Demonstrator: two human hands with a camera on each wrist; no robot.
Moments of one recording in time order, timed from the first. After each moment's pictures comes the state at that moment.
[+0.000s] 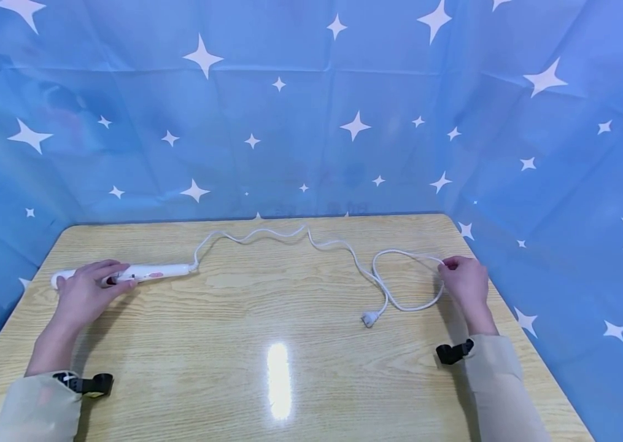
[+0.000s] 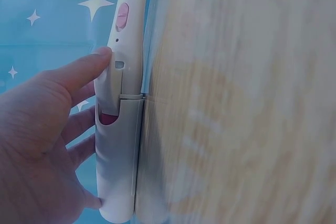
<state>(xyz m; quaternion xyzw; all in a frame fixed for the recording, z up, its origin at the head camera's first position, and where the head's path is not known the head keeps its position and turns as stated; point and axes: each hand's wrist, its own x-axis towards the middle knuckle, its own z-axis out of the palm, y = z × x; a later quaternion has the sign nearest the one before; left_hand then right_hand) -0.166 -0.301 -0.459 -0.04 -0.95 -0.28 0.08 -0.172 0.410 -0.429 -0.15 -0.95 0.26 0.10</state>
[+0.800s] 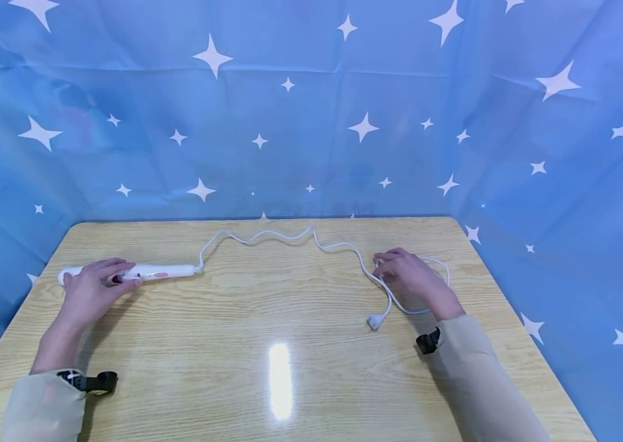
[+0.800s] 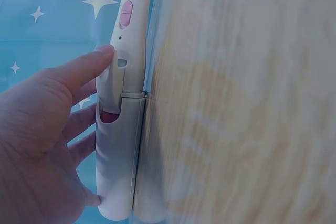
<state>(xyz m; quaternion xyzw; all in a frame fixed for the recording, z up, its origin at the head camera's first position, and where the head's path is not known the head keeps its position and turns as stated) -0.165 -0.302 -0.459 -0.05 -0.95 -0.30 0.09 -0.209 0.334 -0.430 0.32 -0.94 0.11 0.00</state>
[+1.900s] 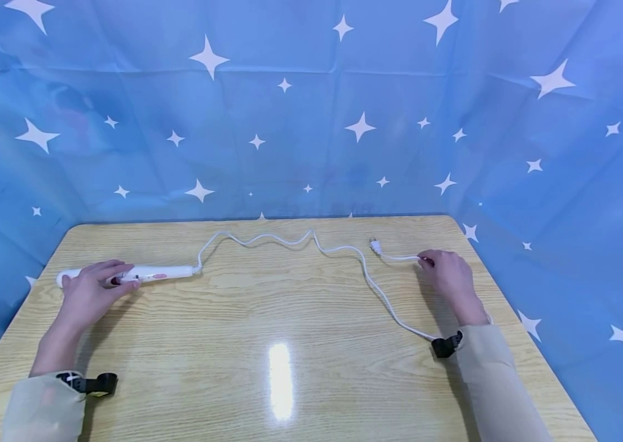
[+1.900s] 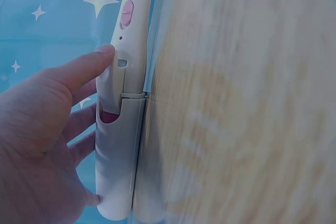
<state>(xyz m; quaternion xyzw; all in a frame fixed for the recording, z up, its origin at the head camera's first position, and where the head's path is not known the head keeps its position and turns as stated) -0.163 -0.301 -0.459 -0.05 -0.95 -0.30 0.08 -0.192 0.390 -0.433 0.05 -0.98 0.13 0.12</state>
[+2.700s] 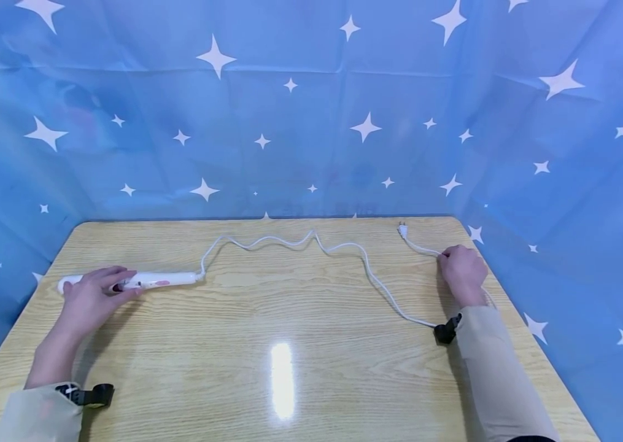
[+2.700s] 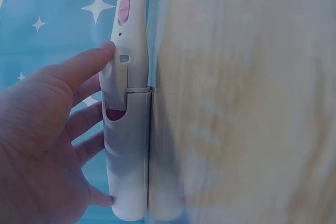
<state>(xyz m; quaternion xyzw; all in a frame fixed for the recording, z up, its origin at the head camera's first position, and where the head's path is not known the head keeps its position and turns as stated) -0.146 -0.301 -0.453 -0.06 -0.96 -0.27 0.07 -0.223 0.417 -0.444 -0.14 -0.98 0.11 0.05</state>
